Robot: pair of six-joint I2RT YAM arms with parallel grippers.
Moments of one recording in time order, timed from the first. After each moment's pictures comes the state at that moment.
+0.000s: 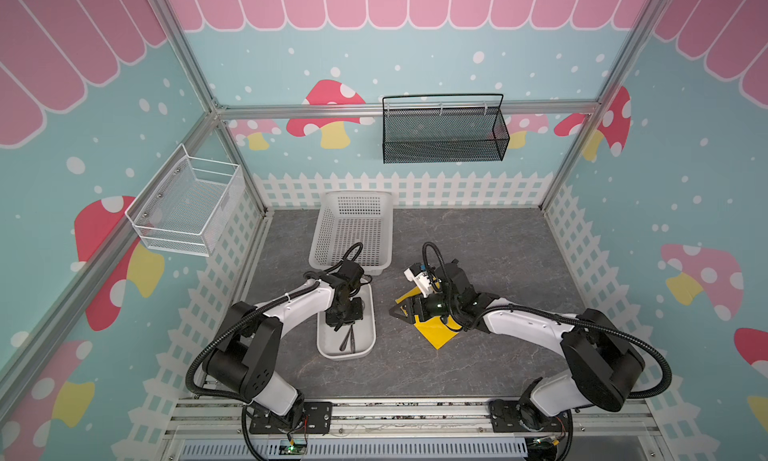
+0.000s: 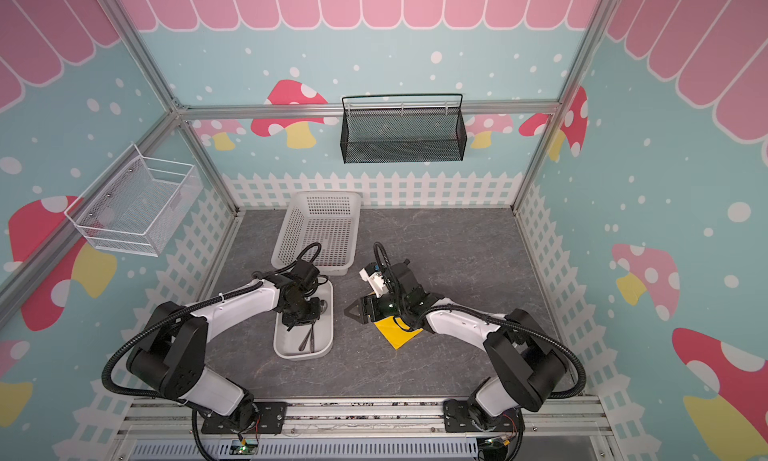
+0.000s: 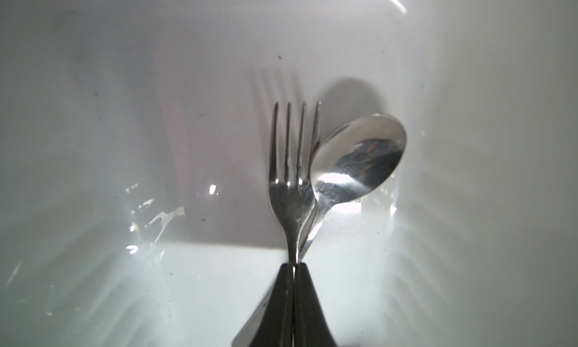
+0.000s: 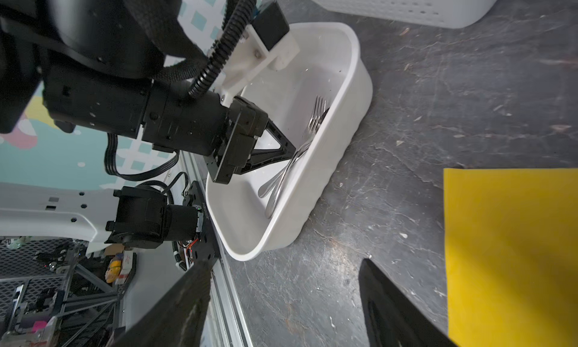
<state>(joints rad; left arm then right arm) -0.44 1.57 0.92 -0.77 0.05 -0.59 0.72 1.51 0.79 0.10 -0.60 0.51</state>
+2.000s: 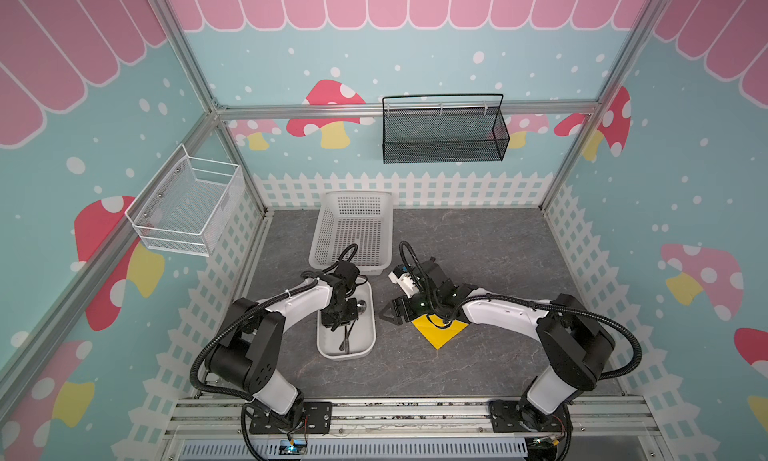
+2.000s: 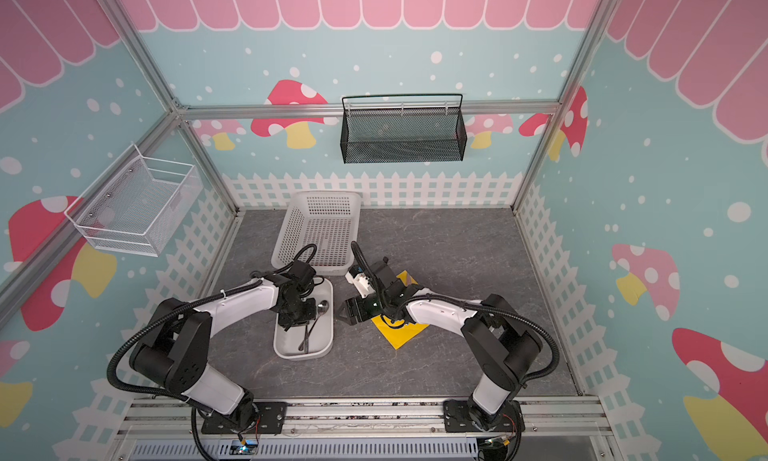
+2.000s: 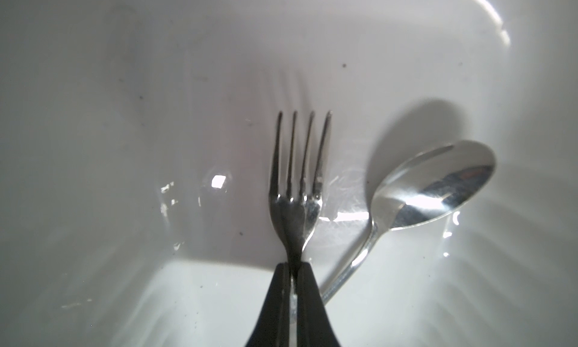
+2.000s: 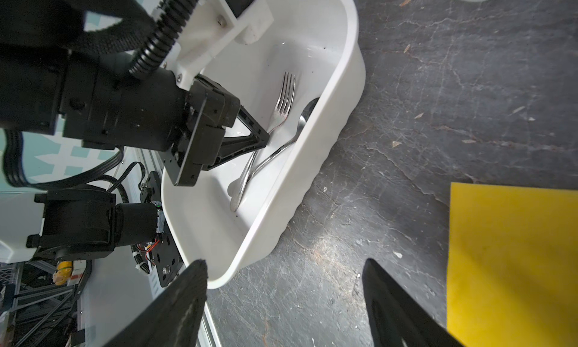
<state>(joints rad) -0.39 1.60 0.90 -0.77 0.02 -0.58 0.79 1.66 0.96 -0.08 -0.49 0.43</state>
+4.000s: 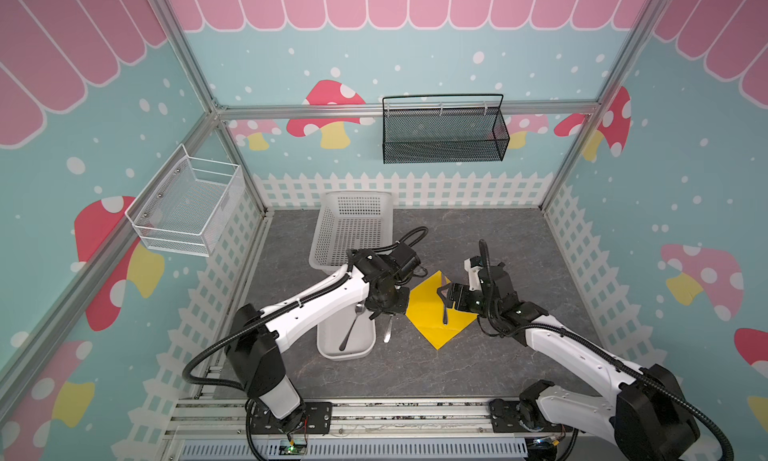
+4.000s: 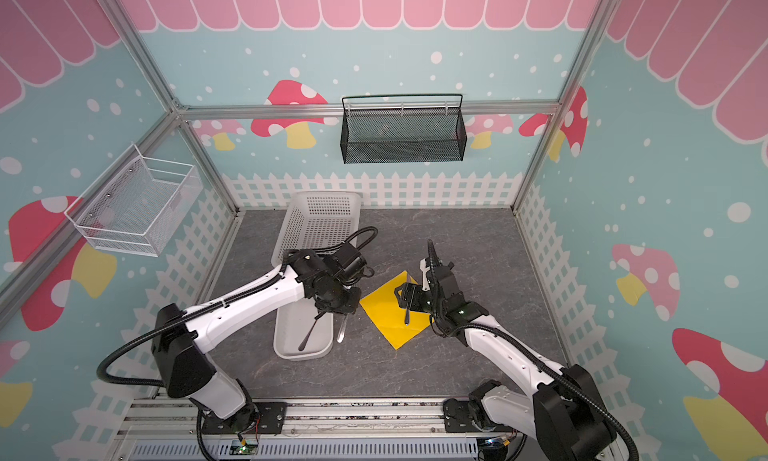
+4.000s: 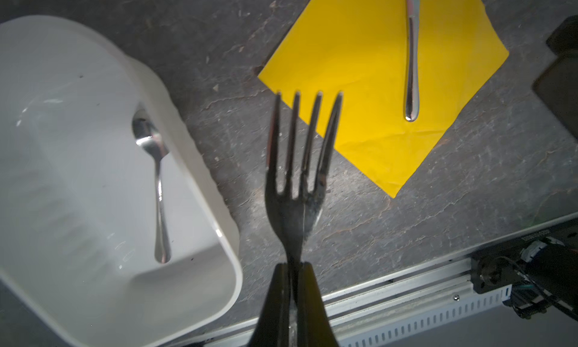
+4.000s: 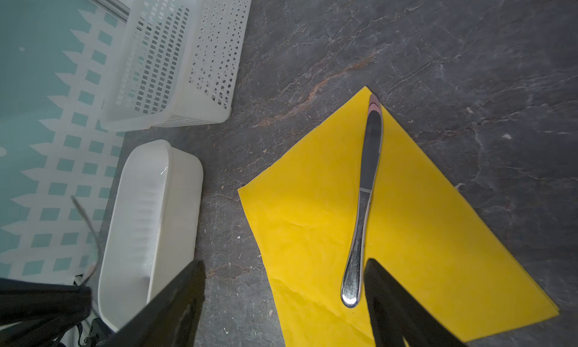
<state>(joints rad) -0.83 1.71 1.52 -1.15 0.03 -0.62 0.48 1.12 0.62 -0.15 -0.18 0.63</state>
